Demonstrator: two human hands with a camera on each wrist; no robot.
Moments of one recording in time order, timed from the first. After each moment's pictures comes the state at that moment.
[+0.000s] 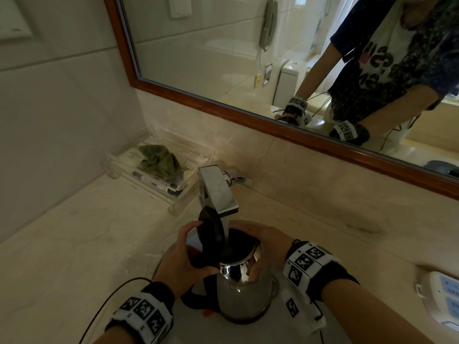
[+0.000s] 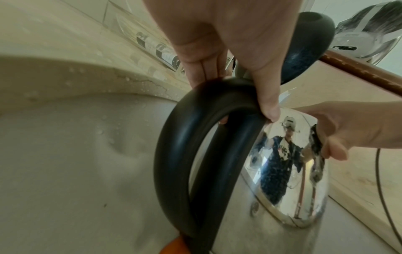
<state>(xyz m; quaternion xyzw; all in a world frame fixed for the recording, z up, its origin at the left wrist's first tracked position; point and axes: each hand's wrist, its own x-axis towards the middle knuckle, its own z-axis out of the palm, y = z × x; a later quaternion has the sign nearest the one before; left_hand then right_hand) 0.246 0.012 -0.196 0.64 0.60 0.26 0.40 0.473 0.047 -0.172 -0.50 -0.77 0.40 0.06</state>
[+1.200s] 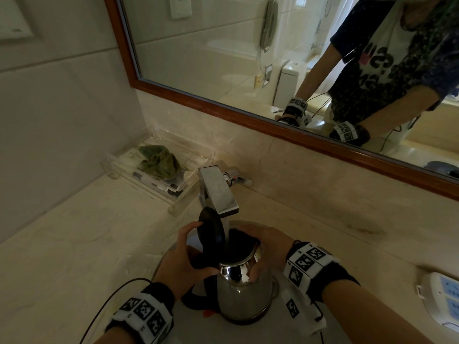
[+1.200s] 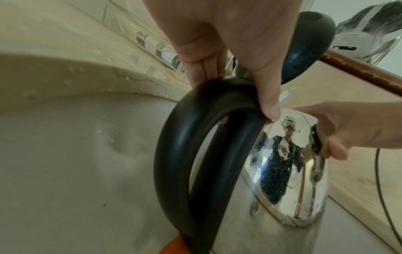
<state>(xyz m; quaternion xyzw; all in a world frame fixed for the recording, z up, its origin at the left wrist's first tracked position) 0.245 0.015 -0.203 0.65 0.59 0.27 0.40 0.473 0.046 -0.168 -0.52 -0.76 0.39 0.05</state>
